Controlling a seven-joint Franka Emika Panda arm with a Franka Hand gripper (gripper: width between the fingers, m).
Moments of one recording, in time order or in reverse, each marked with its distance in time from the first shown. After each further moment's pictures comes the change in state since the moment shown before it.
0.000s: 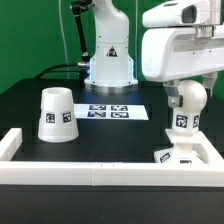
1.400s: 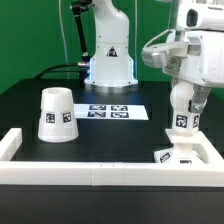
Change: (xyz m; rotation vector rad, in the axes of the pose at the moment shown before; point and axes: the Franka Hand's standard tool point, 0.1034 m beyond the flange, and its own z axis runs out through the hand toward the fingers) arm -0.005 0.004 0.008 -0.053 -0.093 -0.816
